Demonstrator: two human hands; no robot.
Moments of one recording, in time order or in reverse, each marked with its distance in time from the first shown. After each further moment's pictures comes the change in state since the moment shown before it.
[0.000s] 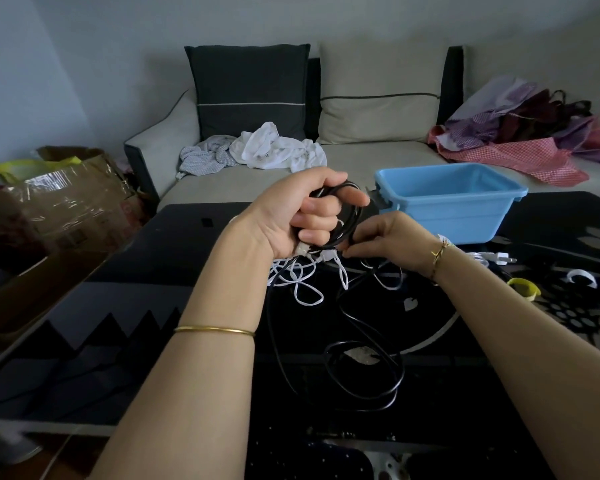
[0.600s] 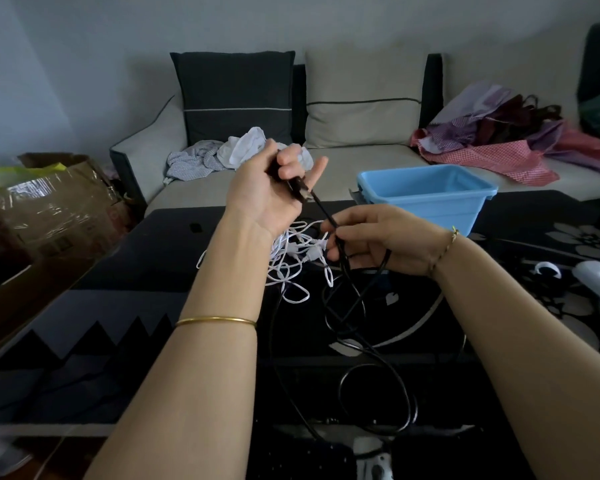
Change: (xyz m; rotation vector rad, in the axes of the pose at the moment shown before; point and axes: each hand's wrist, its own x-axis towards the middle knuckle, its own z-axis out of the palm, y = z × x) left_hand 0.012 0.005 0.004 -0.795 0.207 0.389; right_hand -0.025 -0.027 -0.010 0.537 -0.214 0.163
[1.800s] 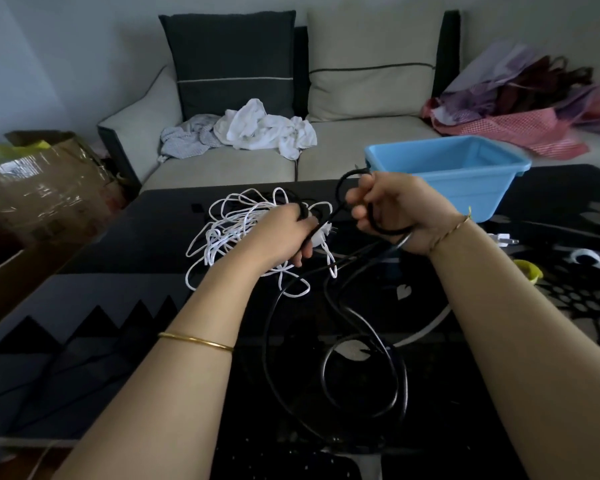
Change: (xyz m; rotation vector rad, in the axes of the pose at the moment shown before) left_hand 0.024 -0.038 -0.078 1.715 0.010 -0.075; right_hand 0.038 0.016 -0.030 0.400 0.223 -0.007
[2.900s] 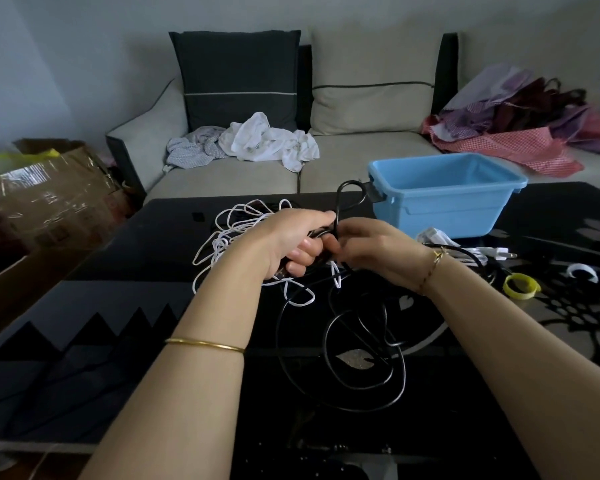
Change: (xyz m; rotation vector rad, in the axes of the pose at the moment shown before) left_hand -0.024 0.040 -0.021 -0.453 -0.308 -0.326; right_hand -0.009 0.030 0.017 -0.547 -0.141 -0.058
